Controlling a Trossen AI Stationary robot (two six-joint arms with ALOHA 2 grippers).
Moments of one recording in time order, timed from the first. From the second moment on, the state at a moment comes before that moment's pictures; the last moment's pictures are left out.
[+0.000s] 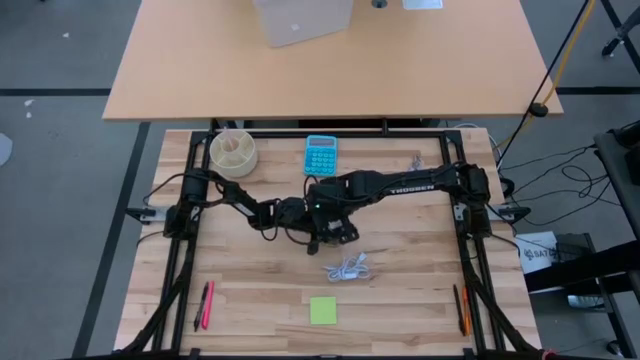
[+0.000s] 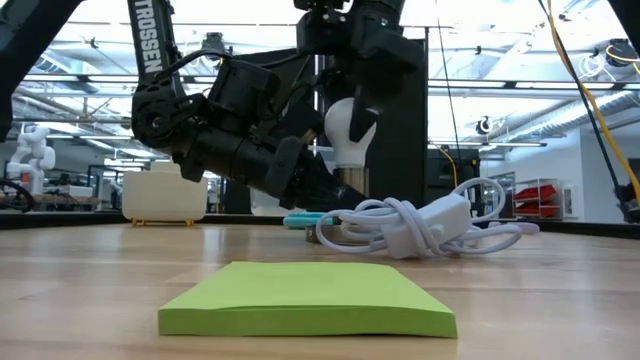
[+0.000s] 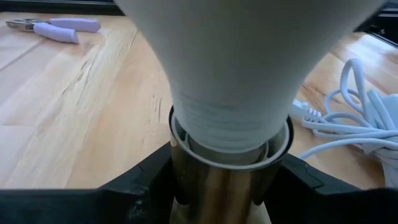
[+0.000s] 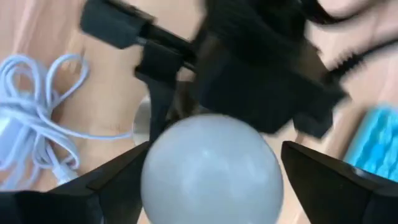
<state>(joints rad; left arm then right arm) 0.05 2.08 0.75 1.00 0.18 0.01 -0.01 1.97 1.73 -0.99 0.04 -0.38</state>
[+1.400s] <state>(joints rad) 0.05 2.08 0.75 1.00 0.18 0.00 0.00 1.97 1.73 -1.02 0.00 0.64</state>
